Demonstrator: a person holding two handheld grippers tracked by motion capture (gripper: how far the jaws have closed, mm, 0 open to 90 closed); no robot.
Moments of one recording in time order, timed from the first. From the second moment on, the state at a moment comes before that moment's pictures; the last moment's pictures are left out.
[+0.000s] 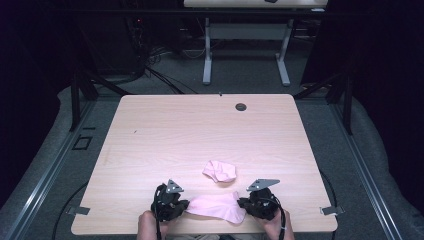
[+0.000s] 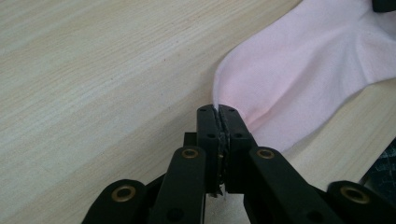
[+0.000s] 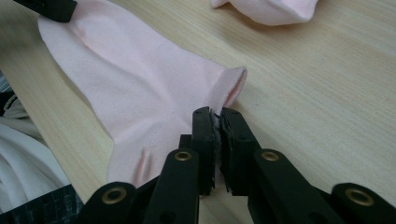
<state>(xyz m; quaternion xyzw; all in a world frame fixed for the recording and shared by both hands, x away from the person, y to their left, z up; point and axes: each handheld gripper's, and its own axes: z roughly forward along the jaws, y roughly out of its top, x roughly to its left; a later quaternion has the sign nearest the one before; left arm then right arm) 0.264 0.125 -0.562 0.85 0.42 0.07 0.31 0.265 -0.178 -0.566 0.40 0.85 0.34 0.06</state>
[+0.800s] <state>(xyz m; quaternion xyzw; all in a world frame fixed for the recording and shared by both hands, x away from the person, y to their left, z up) 0.289 0.158 -0.551 0.82 0.45 0.12 0.33 0.298 -0.193 -0.542 0.40 0.83 0.38 0.09</state>
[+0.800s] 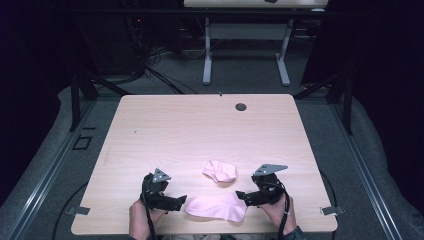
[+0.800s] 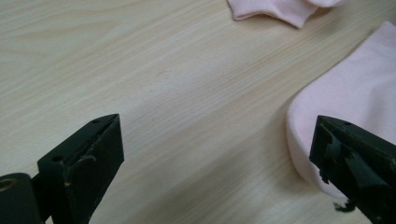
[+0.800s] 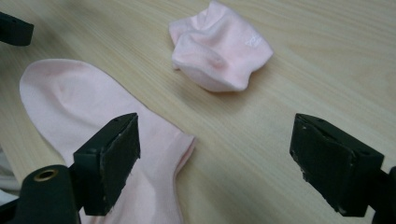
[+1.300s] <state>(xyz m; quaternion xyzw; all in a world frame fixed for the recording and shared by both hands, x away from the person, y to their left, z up) 0.306 0.163 -0.548 0.82 0.45 0.14 0.33 0.333 -0.157 -0.533 0.35 0.87 0.34 0.12</state>
